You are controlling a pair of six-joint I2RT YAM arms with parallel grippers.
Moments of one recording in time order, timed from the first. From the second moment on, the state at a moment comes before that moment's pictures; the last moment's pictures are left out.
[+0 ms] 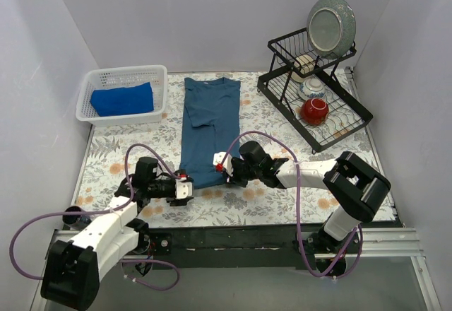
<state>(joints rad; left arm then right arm) -0.29 0.83 0.27 -0.23 0.85 1.06 0.91 1.61 0.72 0.19 -0.41 -0.44</state>
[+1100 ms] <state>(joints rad) -0.28 1.49 0.93 -1.11 0.96 1.09 0.74 1.63 1.00 -0.59 -0.88 -0.83</state>
